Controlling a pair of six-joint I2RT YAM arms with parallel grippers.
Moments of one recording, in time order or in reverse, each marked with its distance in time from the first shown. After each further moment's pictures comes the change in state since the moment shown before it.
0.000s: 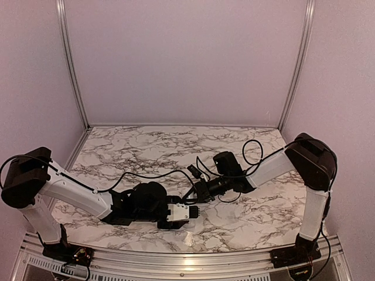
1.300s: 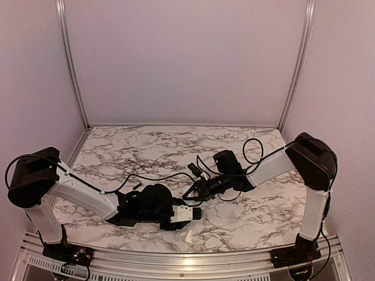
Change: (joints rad) left arm -0.001 0.076 0.042 -0.006 -0.016 -0.002; right arm -0.006 0.000 0.013 -0.016 0.011 -0.018
